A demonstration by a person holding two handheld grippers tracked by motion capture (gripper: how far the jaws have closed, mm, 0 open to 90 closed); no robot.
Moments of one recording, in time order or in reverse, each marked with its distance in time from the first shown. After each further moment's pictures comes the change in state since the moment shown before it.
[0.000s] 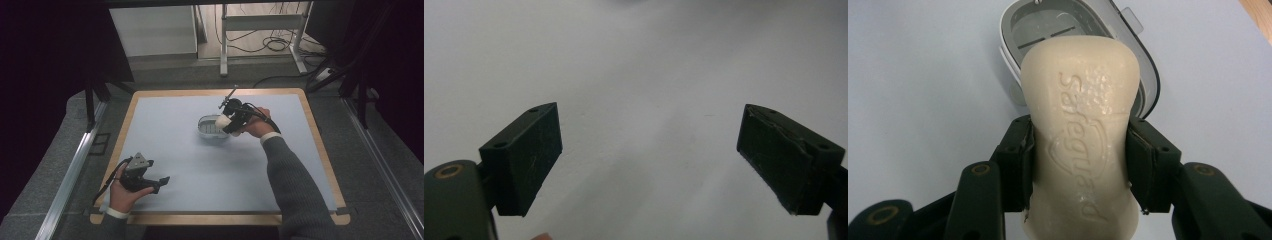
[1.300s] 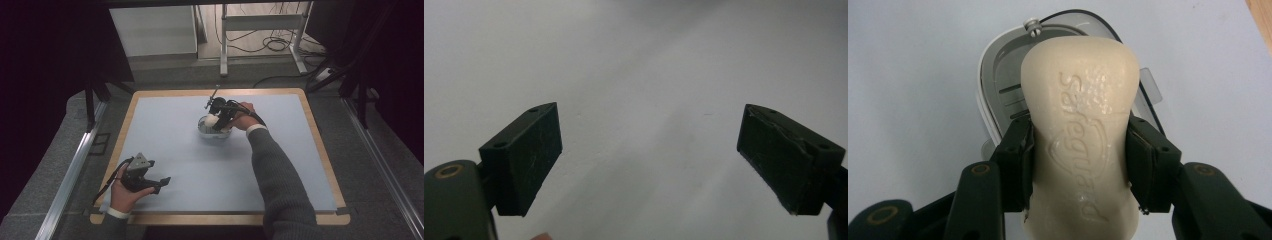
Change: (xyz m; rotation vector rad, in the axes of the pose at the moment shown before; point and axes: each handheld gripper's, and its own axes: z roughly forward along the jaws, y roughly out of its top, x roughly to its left) left arm -0.001 0.000 0.002 0.004 -0.004 0.002; right arm -0.006 0.037 0.045 0.044 0.018 -0.132
